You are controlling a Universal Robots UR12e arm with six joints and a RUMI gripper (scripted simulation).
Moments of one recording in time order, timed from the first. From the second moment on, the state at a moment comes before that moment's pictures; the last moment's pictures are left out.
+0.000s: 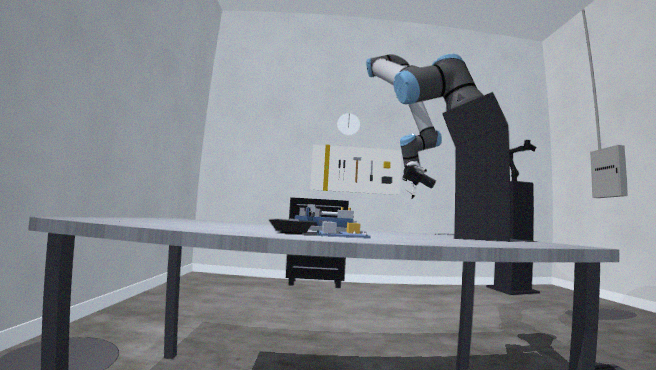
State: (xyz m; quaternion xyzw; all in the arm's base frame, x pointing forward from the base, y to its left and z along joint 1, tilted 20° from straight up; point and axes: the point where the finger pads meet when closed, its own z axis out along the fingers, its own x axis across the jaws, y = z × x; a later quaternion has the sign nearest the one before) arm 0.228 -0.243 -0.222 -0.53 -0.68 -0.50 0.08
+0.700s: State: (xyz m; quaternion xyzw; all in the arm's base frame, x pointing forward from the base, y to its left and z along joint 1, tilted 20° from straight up) arm 0.332 -0.254 -0.196 -0.45 -0.80 -0.39 0.02
